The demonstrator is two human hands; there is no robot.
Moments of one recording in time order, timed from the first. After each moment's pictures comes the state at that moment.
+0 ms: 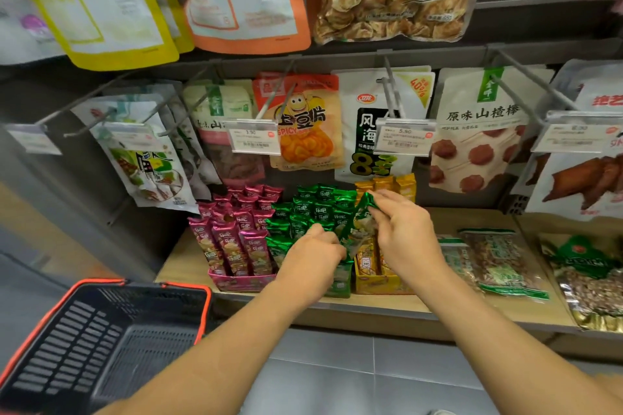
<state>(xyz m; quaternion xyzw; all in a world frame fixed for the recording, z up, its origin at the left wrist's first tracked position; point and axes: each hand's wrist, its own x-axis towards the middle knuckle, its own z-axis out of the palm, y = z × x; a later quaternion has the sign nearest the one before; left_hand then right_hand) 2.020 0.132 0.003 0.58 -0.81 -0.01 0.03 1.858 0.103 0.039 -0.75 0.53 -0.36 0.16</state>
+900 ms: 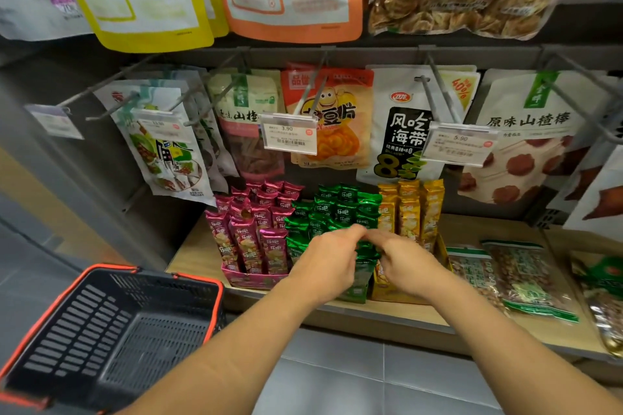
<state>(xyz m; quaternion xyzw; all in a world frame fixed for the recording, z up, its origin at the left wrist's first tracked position) 2.036 0.127 0.002 0.59 -0.77 -0.14 0.19 1.875 0.076 -0.006 -0.84 0.48 -0.02 0.25</state>
